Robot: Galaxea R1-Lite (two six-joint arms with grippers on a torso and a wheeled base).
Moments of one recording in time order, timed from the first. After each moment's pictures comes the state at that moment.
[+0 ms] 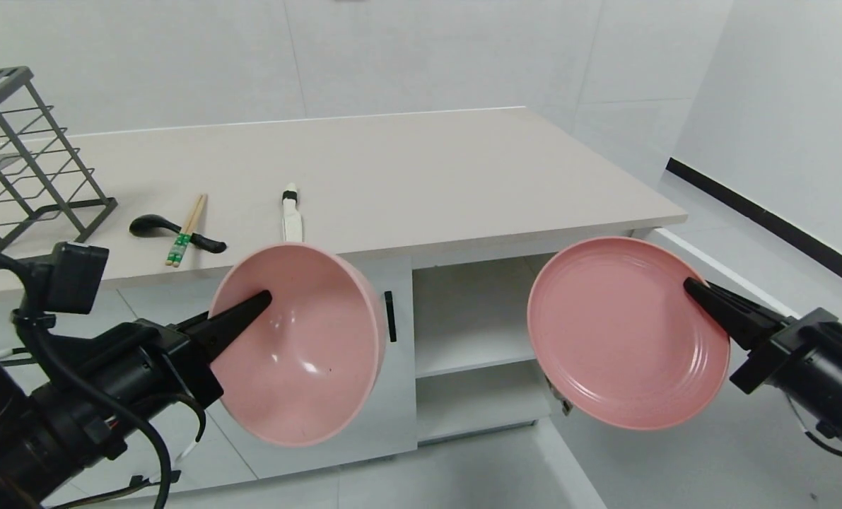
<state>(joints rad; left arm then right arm) -0.47 1.34 -0.21 -1.14 -0.11 -0.31 0.27 1.52 -0.04 -1.57 0.17 0.14</state>
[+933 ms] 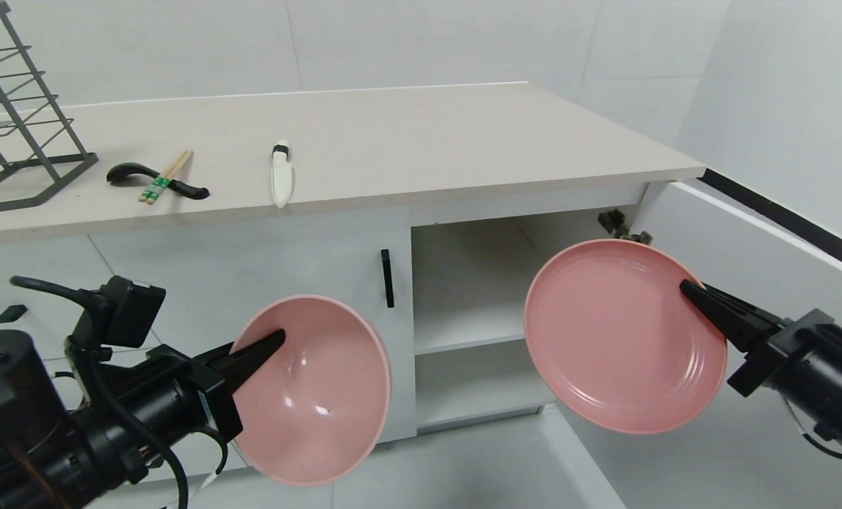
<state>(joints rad) -0.47 1.42 -0.15 -1.14 -0.11 -0.19 0.29 1.52 -0.04 -1.57 0.17 0.14</state>
